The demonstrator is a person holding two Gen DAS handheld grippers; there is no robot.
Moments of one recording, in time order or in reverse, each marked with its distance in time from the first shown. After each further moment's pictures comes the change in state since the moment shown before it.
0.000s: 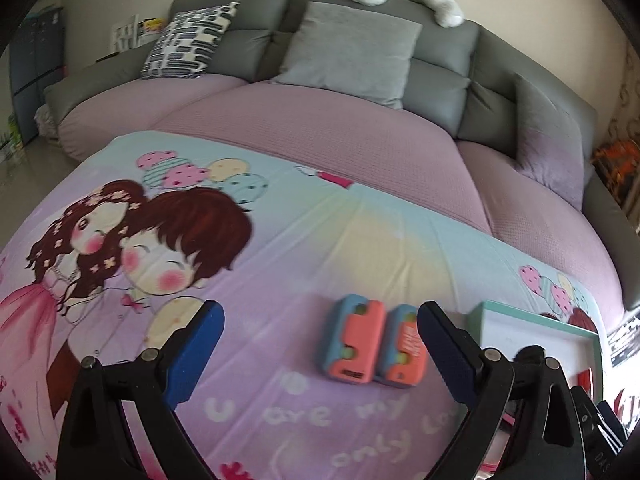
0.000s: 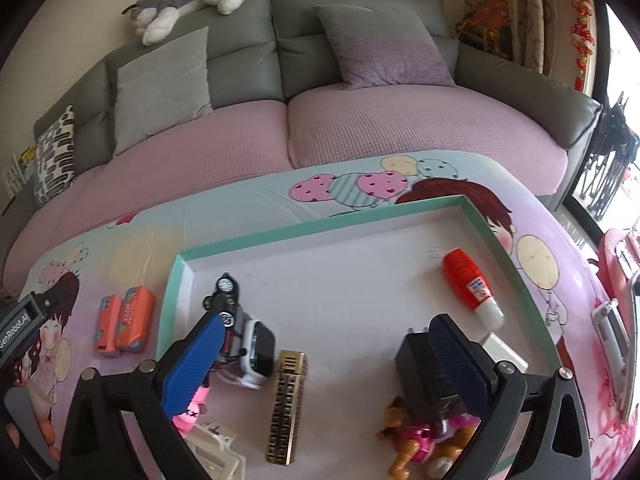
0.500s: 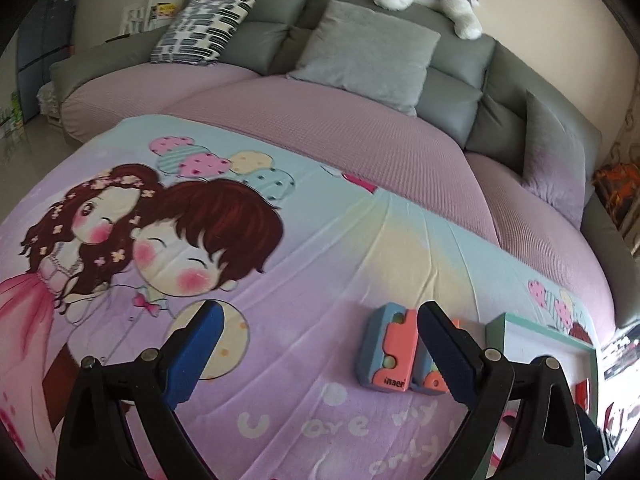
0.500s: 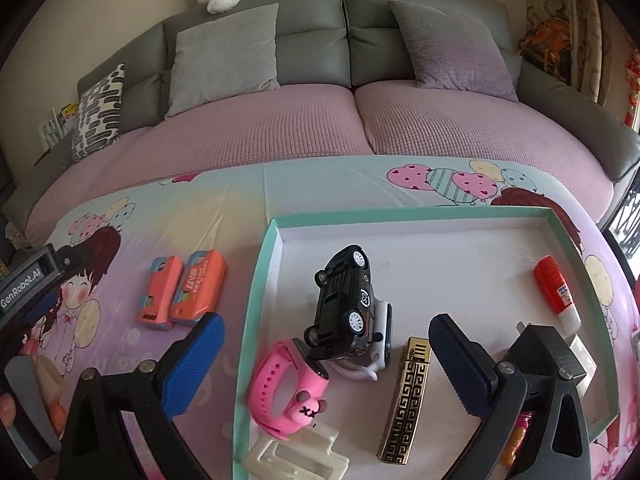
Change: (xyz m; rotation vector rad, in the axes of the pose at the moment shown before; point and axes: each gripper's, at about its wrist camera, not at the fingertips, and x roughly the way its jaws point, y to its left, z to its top) left arm 0.016 0.030 0.002 -0.035 0.018 -0.052; right arm 0.014 0.064 -0.016 -0.125 0.025 0.092
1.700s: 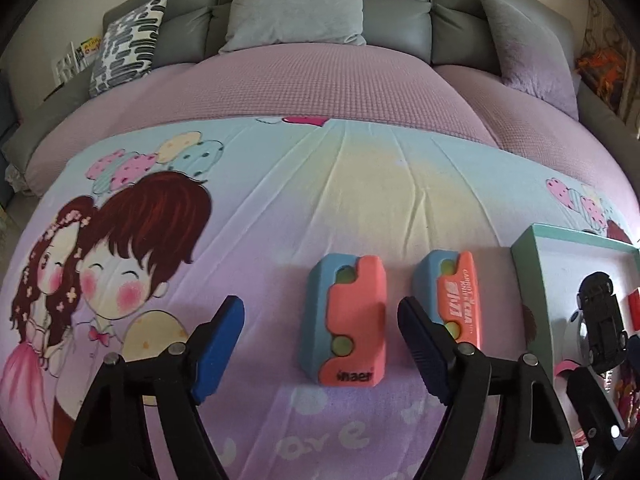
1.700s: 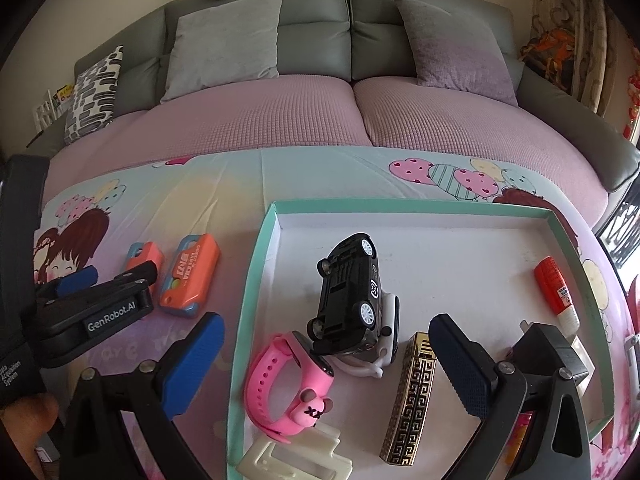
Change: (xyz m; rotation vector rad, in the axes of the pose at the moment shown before) left arm 0.054 -0.043 -0.021 0.285 0.119 0.045; right arm 0.008 0.009 -0.005 -0.042 0.019 -0.048
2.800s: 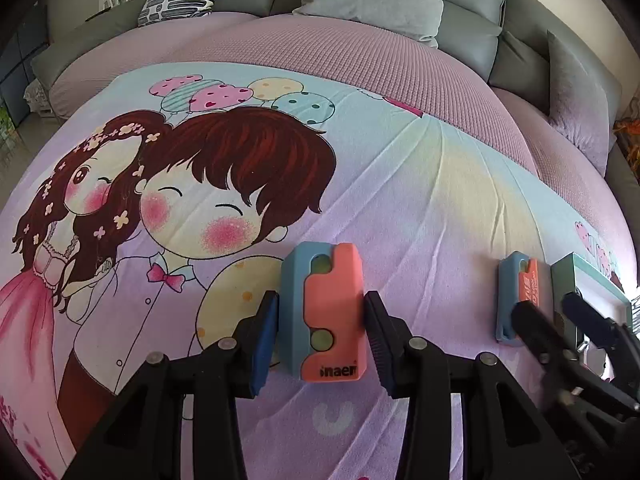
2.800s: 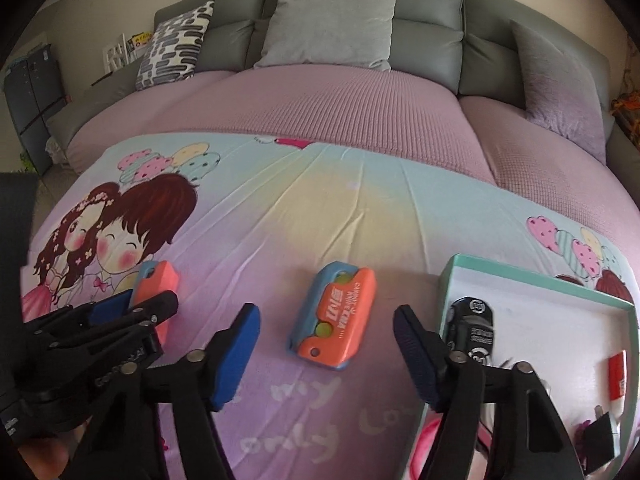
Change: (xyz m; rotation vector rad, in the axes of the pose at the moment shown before) left arm -0.005 0.090 -0.014 -0.203 0.073 -0.028; right arm 0.038 0.107 0.027 -0.233 0.069 0.187
